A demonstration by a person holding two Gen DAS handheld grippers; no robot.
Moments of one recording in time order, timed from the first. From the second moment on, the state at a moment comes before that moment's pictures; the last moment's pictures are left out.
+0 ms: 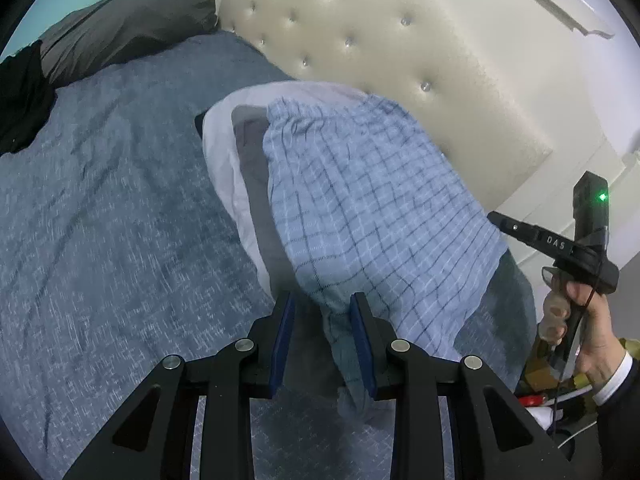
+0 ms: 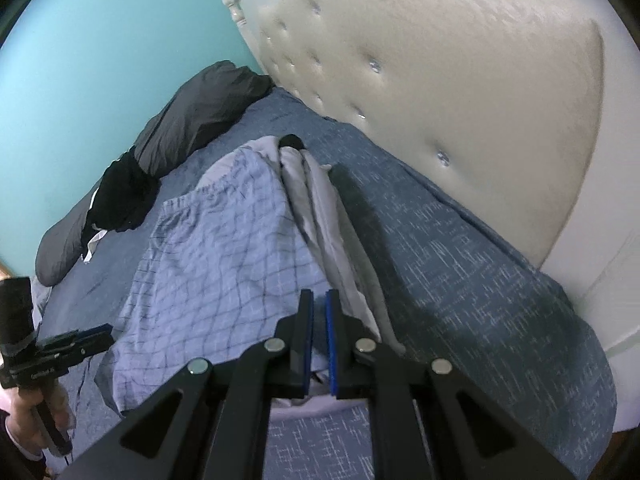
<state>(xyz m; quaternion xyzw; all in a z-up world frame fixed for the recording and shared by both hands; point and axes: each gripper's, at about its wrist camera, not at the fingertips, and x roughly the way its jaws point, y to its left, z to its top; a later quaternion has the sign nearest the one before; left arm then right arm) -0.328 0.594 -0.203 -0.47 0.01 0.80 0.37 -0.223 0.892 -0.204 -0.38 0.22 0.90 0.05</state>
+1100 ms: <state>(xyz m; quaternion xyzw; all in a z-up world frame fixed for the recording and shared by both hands) -0.306 0.525 -0.130 -0.43 0.00 0.83 0.34 -0.204 0.814 -0.118 -0.34 0.17 0.93 0.04</state>
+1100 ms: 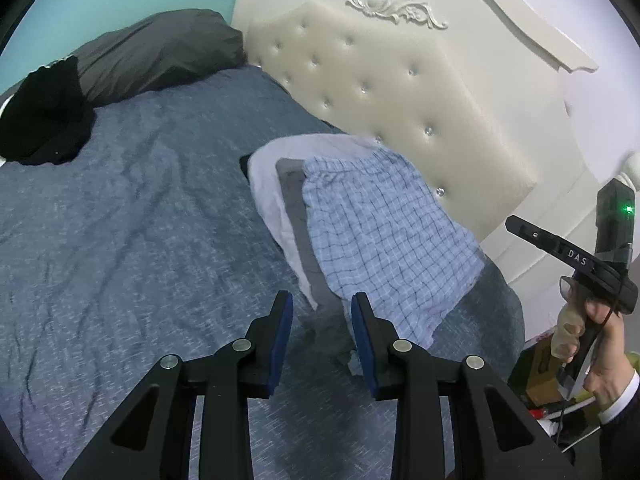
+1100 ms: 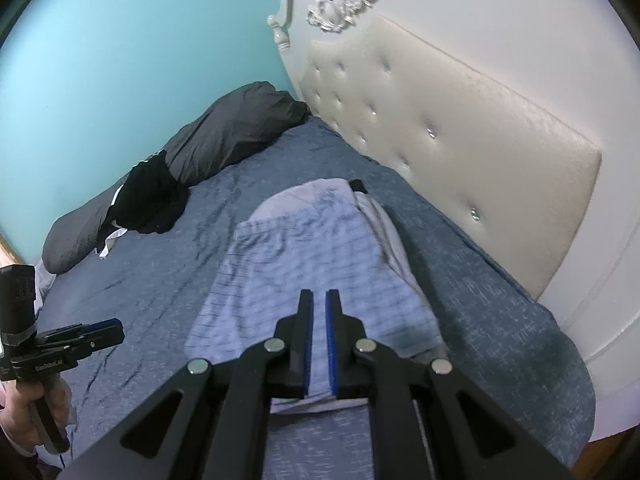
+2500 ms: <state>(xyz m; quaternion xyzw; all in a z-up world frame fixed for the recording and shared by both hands) -0.292 0.342 -0.051 -0.38 -0.03 0.89 0.26 -0.223 0.641 -0.041 -0.32 0.12 0.94 0.01</state>
